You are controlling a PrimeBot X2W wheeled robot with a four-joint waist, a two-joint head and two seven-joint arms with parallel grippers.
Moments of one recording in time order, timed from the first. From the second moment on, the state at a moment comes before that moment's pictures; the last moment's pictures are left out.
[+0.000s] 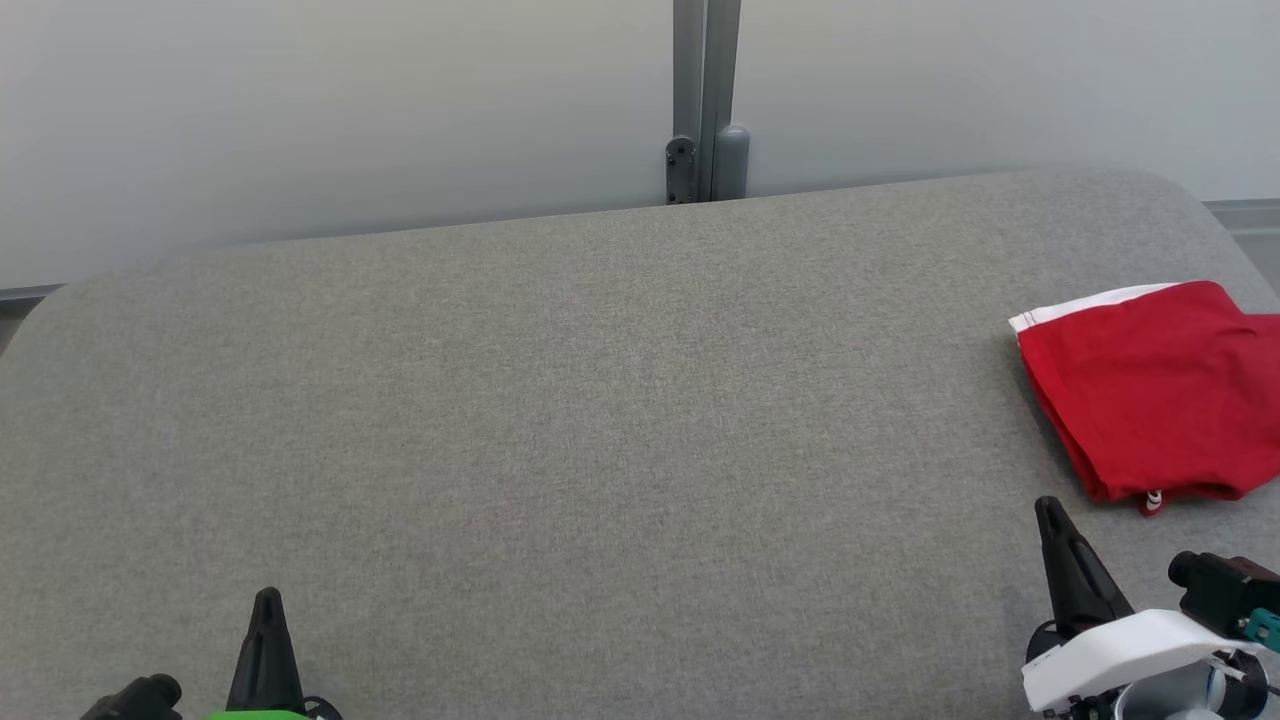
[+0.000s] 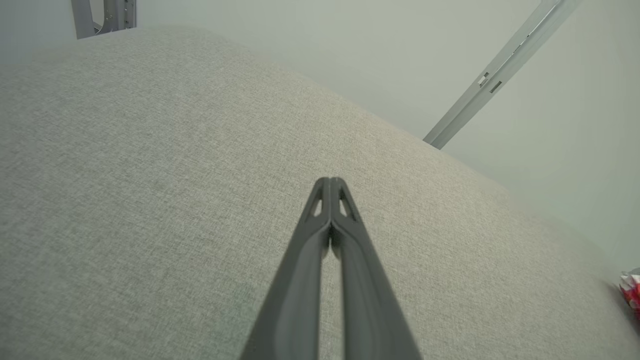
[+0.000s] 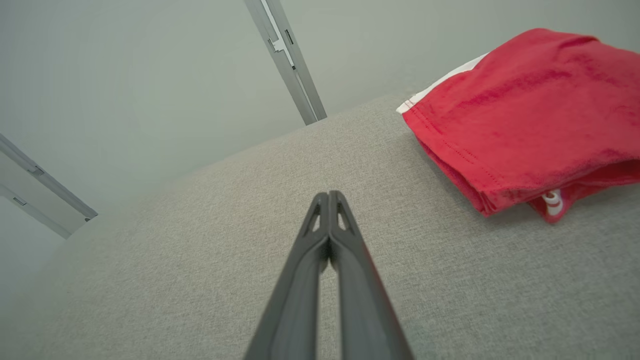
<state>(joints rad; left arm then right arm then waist) 0.11 0.04 0.07 0.22 -0.57 -0.07 -0.17 0.05 -0.18 0.06 0.18 0.56 0.13 -0.19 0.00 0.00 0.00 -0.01</state>
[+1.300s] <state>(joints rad) 0.01 0.04 0.09 0.23 -1.08 -0.10 -0.03 -0.02 -0.13 -0.01 0.21 1.08 0.13 -0.05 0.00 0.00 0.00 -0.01</state>
